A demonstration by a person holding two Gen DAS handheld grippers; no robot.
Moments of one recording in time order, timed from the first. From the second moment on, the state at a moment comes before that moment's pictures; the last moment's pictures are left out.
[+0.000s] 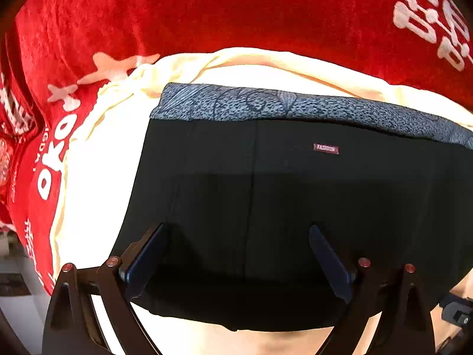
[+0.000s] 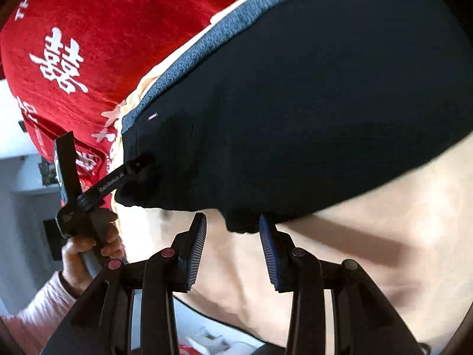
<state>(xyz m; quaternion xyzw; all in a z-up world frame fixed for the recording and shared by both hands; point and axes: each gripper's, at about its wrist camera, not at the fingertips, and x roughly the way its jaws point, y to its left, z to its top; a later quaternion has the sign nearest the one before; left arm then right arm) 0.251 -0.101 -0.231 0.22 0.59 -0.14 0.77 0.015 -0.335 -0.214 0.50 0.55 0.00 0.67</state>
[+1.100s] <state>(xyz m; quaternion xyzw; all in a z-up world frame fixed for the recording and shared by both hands) 0.250 -0.088 -0.240 0.26 0.58 -0.19 0.75 -0.004 -0.339 -0.221 0.47 0.60 -0.03 0.65</state>
